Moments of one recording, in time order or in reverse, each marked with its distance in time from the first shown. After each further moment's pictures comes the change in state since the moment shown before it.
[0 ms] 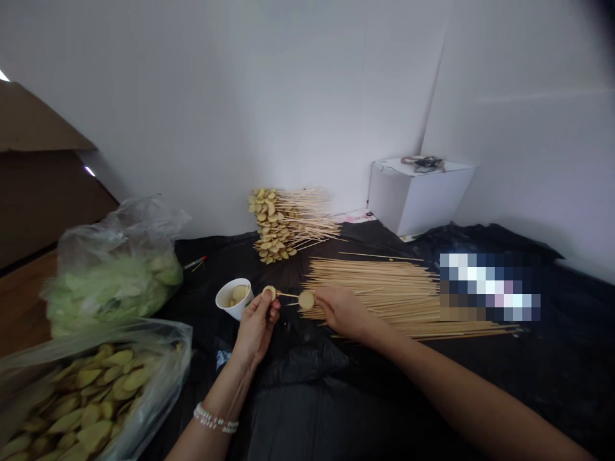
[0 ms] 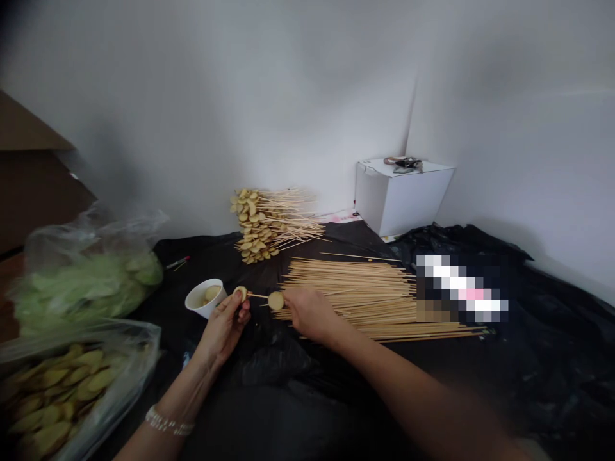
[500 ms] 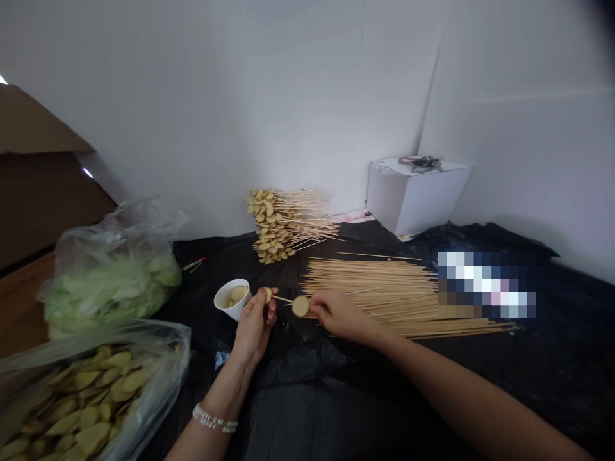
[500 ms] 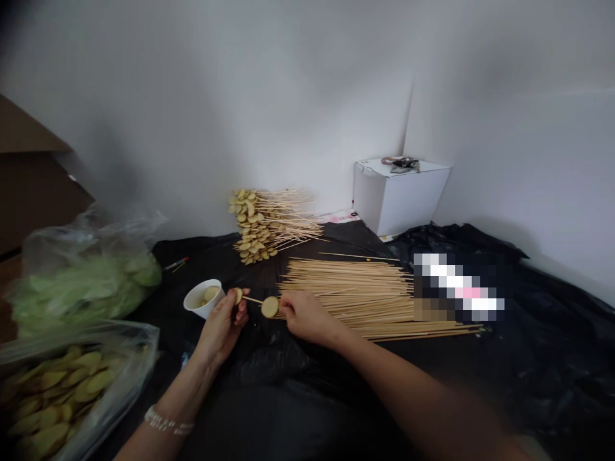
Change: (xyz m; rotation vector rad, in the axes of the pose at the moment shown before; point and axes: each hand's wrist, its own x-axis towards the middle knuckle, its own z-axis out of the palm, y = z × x) left_hand 0.000 0.001 0.001 0.050 0.014 0.007; right_hand 0.001 -0.004 0.004 0.076 -0.025 0.066
